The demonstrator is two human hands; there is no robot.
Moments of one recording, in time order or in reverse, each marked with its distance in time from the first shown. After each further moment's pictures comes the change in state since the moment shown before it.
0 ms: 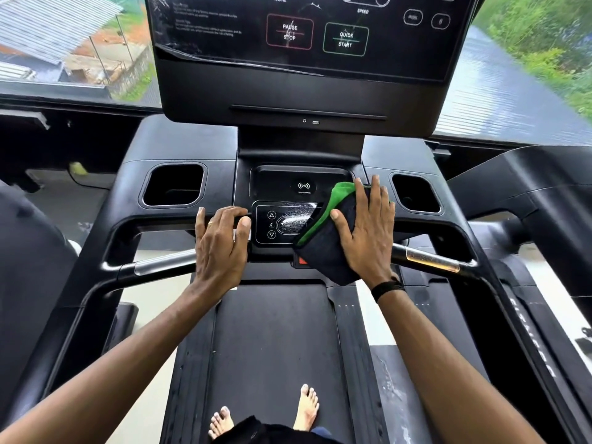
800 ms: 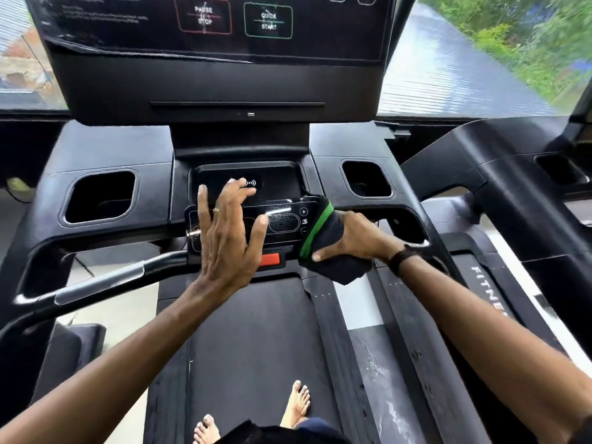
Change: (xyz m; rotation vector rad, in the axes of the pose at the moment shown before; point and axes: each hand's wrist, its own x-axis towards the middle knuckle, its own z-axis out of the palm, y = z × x) left_hand 0.007 0.085 0.059 -0.015 0.030 0.352; right_hand 0.021 0.092 -0.050 0.220 -0.735 0.061
